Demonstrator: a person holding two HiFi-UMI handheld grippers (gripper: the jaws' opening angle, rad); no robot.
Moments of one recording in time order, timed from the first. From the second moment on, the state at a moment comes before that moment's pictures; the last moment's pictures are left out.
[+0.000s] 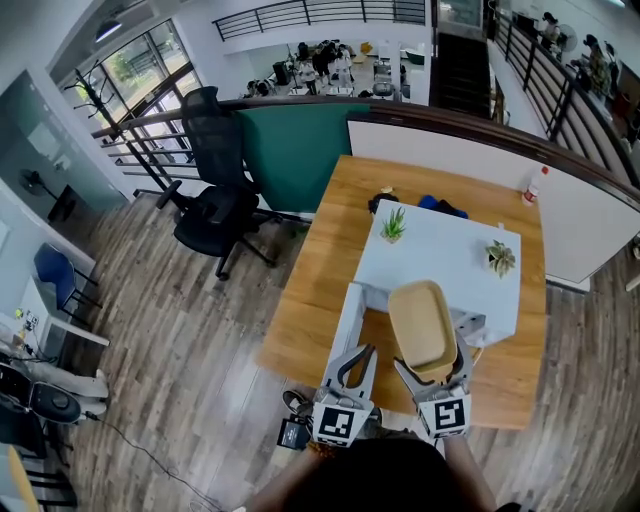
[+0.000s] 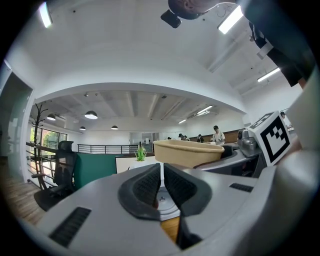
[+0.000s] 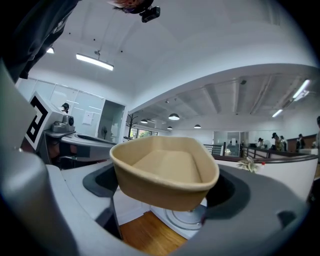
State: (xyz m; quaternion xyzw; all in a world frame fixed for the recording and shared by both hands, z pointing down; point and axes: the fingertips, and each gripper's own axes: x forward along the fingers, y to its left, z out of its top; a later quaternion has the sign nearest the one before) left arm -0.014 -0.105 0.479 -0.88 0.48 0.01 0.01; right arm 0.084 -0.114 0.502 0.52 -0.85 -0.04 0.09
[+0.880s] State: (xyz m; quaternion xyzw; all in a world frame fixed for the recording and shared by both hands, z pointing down) left arm -0.012 -0.104 0.493 -0.87 0.49 -0.01 0.01; right arm 0.078 -0.091 0.547 0.42 -0.90 -0.02 0.13
